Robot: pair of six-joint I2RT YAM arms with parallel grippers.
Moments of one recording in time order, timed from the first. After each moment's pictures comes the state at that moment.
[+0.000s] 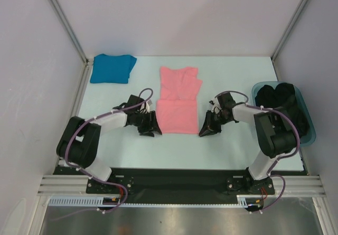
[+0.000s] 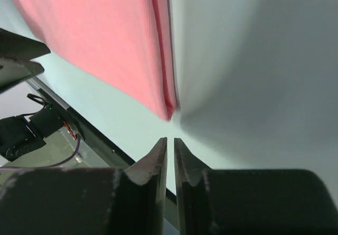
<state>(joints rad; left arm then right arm) -0.38 1.62 0.80 -0.29 0.49 -0.51 0.30 1.74 0.87 -0.38 -0.68 0.47</state>
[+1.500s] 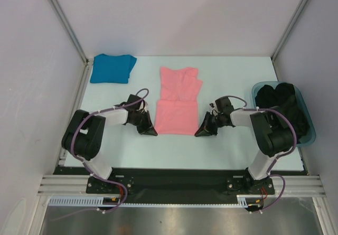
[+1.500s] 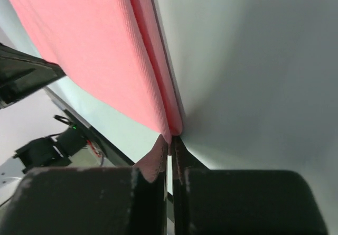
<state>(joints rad) -0.33 1.70 0.83 -0.35 0.48 -0.65 0.33 1.75 0.78 -0.15 -0.67 0.71</state>
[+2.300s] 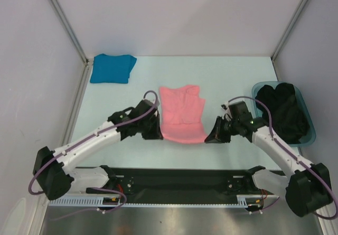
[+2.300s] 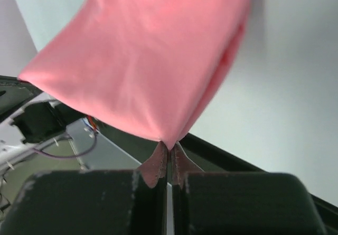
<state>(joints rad) -0.80 1.16 0.90 -0.73 0.07 -0.77 0.37 1.06 0.66 -0.62 -0.56 0.66</state>
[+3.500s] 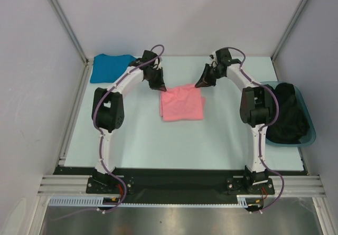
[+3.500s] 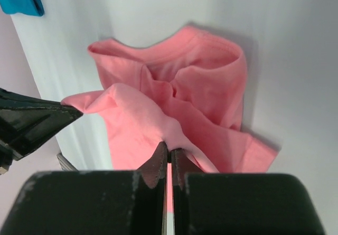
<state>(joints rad) -0.35 2.20 1.89 -0.73 0.30 -0.43 0.19 2.25 1.93 -0.68 -0.57 0.49</state>
